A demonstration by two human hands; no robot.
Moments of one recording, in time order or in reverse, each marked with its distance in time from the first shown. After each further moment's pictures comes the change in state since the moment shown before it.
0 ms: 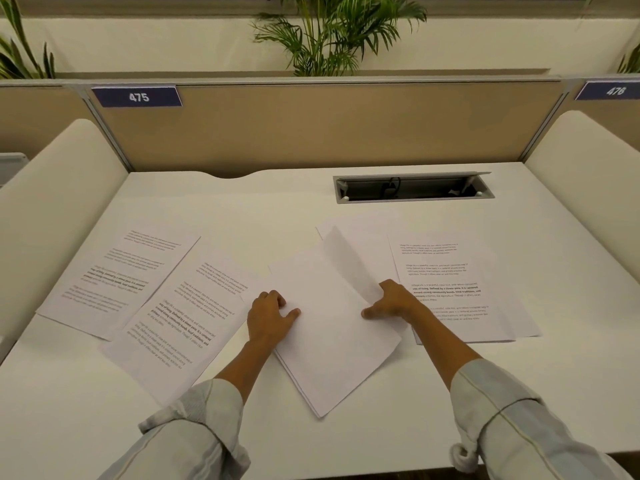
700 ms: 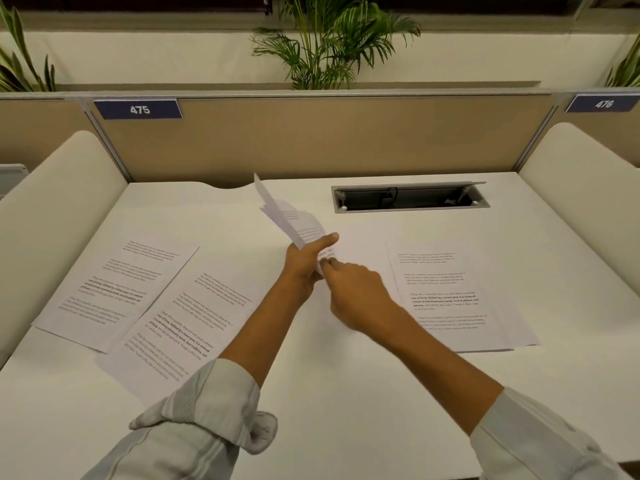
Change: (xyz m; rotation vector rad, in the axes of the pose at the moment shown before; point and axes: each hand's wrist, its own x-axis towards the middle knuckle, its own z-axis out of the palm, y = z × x) left_hand 0.031 0.147 -0.060 -1.258 -0.283 -0.245; right_hand -0.097 -0.113 0.000 -0.620 0.391 -0.560
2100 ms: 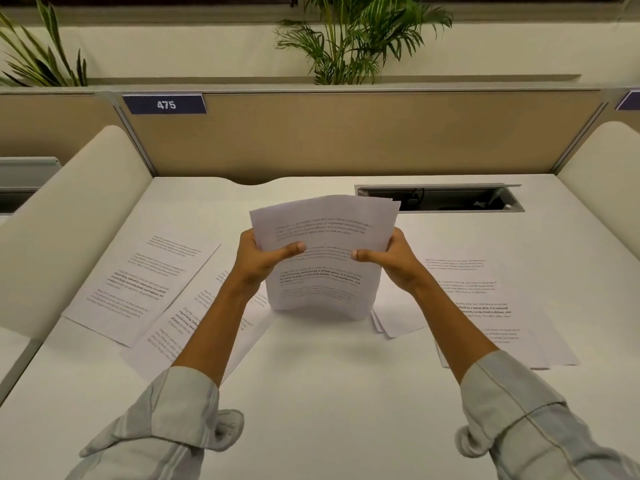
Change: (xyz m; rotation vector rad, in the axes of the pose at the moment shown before) left_hand -0.014 0.060 -0.098 0.437 -0.037 0.446; right_hand 0.077 0.066 0.027 1.404 0.063 -0.006
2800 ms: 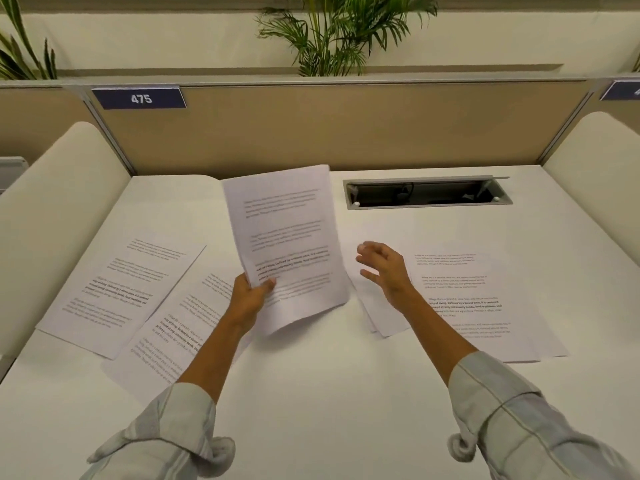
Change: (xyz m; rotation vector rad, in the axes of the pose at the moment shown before) left_hand -0.005 -0.098 0.000 -0.120 0.178 -0.365; right_hand 0.005 0.071 -0.014 0.111 0.349 0.307
